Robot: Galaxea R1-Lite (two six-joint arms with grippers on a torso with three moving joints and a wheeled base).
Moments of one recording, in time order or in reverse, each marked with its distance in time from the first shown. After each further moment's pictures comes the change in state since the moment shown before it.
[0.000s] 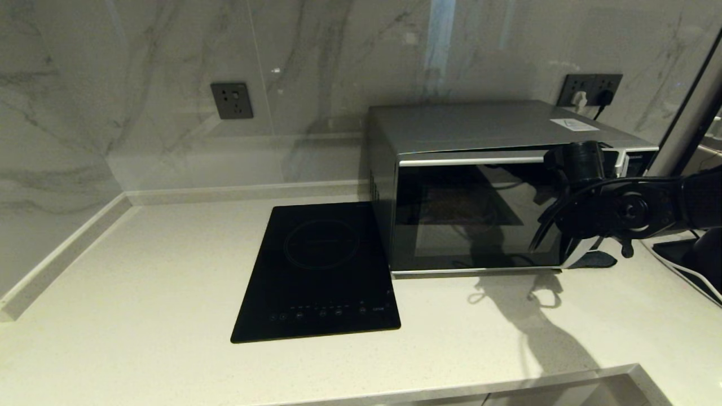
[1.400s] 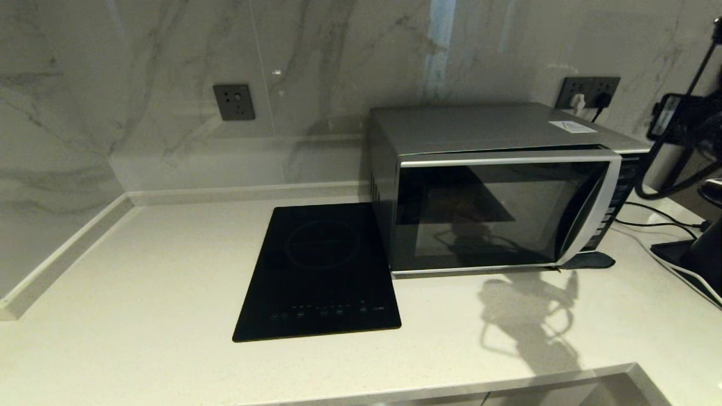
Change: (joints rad) left arm 0.000 0.000 0.000 0.000 0.000 0.000; right arm 0.050 -0.434 -0.021 0.019 0.057 -0.159
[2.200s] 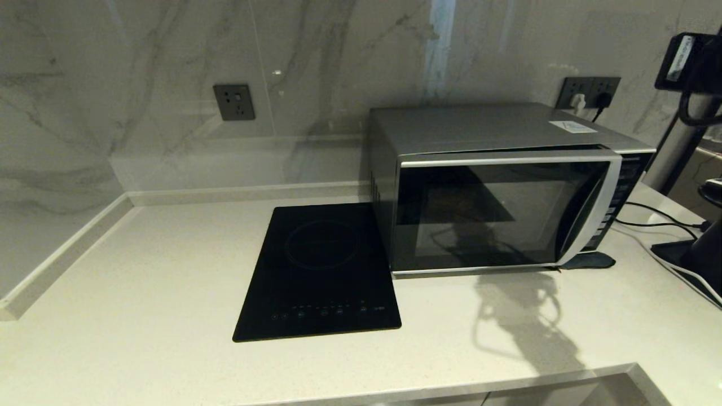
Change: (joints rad) left arm 0.000 0.000 0.000 0.000 0.000 0.000; right arm 0.000 0.053 -0.412 0.435 0.281 0.058
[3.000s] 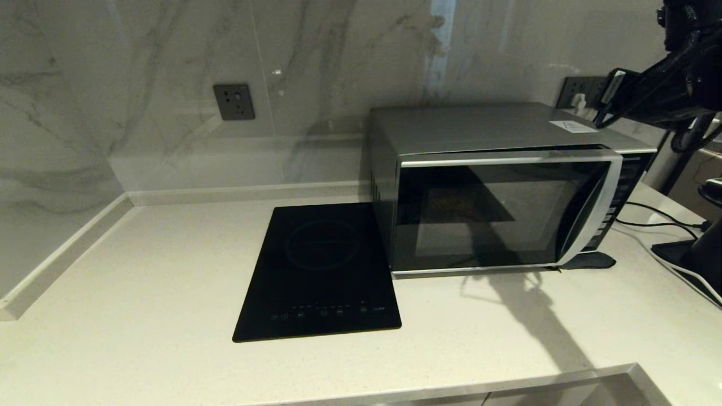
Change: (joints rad) left arm 0.000 0.000 0.000 0.000 0.000 0.000; right arm -0.117 0.257 -0.182 0.037 0.151 0.178
